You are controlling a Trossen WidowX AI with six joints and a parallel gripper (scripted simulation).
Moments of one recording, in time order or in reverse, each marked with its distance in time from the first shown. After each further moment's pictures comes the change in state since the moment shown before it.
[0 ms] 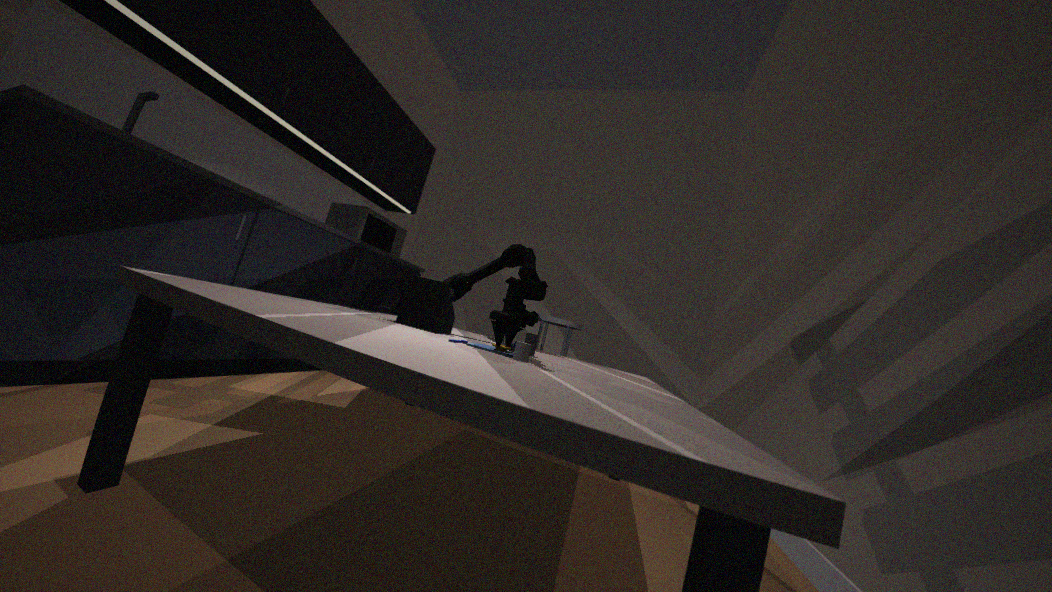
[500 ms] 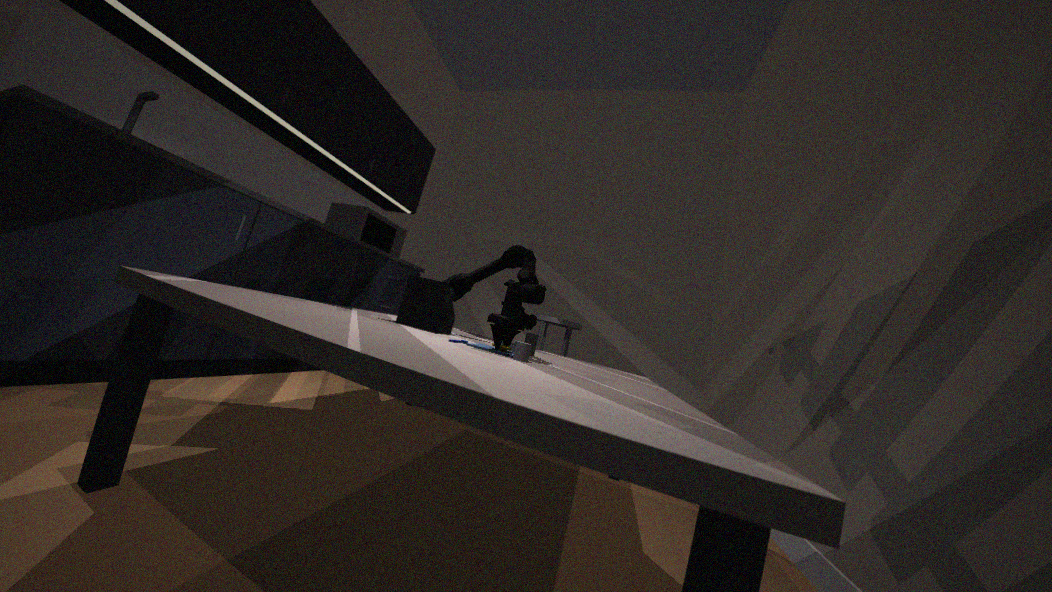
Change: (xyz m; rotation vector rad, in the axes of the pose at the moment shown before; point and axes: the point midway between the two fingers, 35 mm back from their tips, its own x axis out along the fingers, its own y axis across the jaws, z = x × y) arm 0.010 0.000 -0.003 0.004 0.009 0.004
